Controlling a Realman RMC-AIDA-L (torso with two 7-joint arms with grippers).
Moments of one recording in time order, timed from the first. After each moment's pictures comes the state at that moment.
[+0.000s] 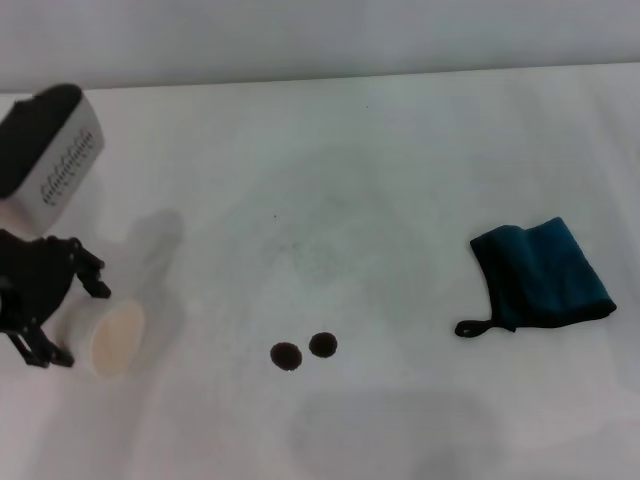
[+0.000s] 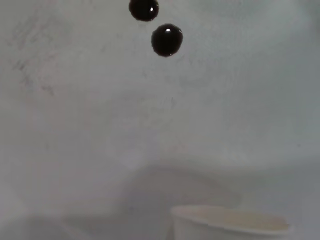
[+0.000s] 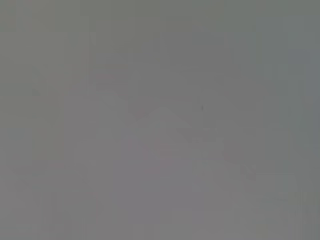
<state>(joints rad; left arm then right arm) -1.31 -2.09 2.85 -0.61 0.84 1.49 -0.80 0.39 2.01 -0.09 0.00 2.04 1.17 -2.74</state>
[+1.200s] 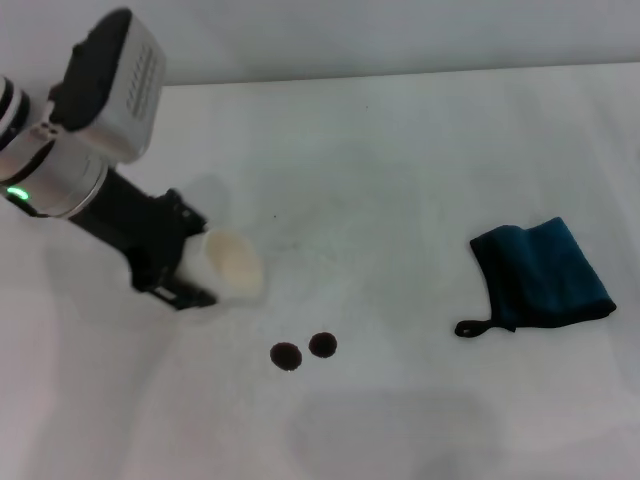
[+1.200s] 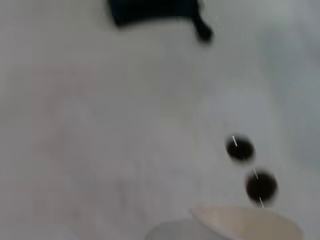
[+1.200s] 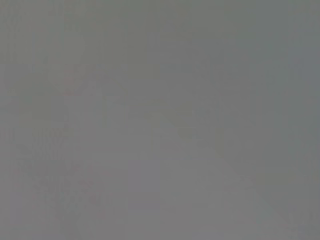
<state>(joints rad) -1.30 -2.08 2.85 -0.48 0.54 1.47 -1.05 0.39 2.01 -0.10 -0.02 2.03 1.19 -2.74</state>
